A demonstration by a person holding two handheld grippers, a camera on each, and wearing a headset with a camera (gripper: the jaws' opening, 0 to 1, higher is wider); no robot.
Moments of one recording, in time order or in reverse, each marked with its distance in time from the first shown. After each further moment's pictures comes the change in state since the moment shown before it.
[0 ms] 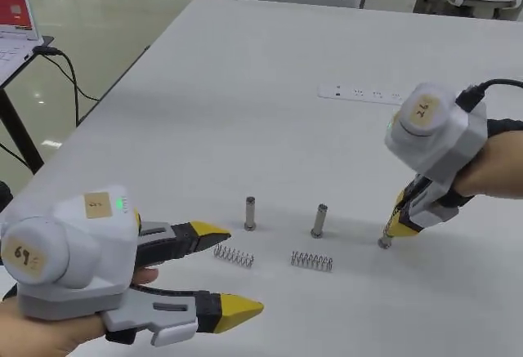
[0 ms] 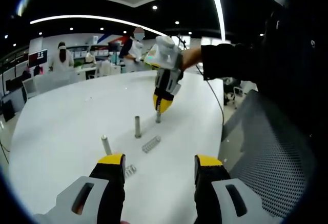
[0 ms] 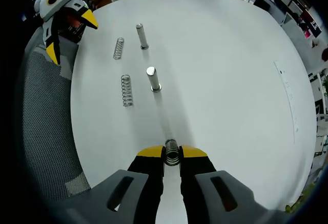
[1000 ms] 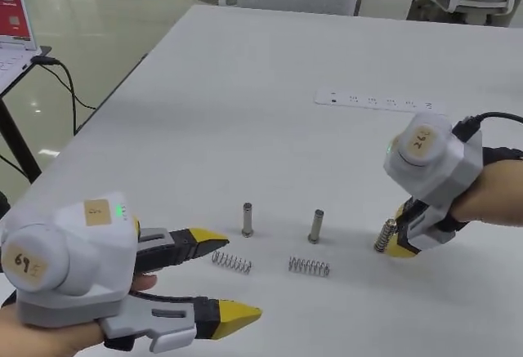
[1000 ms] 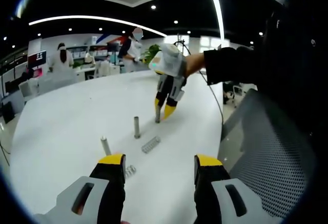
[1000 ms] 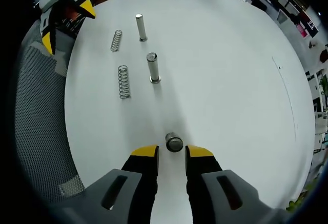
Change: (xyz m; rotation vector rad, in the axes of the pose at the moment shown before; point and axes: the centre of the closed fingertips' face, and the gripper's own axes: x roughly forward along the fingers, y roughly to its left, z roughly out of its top) left arm 0.000 -0.002 0.001 0.011 0.004 -0.004; right arm 0.004 0.002 -0.017 0.012 -0.018 -0.038
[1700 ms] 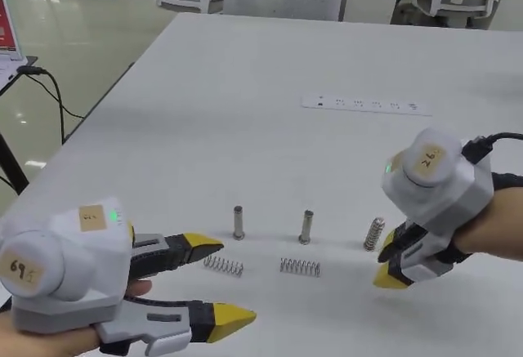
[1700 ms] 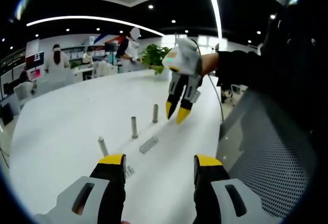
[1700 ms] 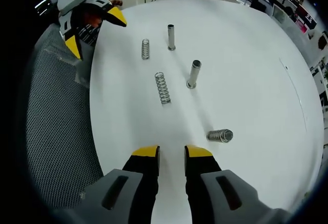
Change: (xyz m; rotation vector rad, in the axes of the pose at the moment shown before) left arm 0.002 -0.005 0.000 0.012 0.006 -0.018; right arm -0.008 0.060 0.012 0.037 -0.093 0.083
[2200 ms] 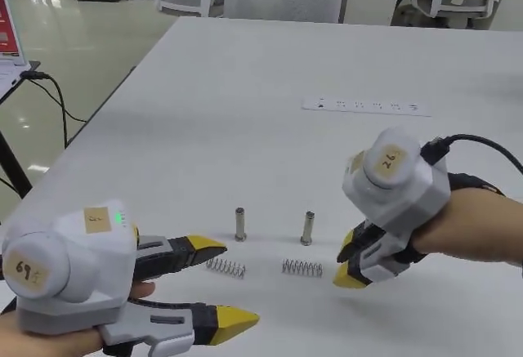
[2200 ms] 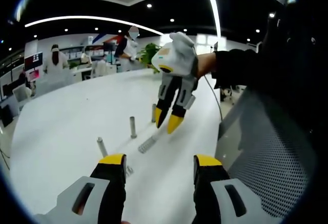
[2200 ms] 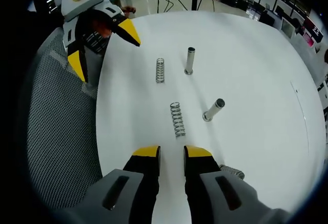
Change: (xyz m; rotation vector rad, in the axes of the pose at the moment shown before) left arm 0.000 -0.002 0.000 0.009 0.009 -0.005; right arm 0.021 0.013 0.045 -0.080 -0.072 0.041
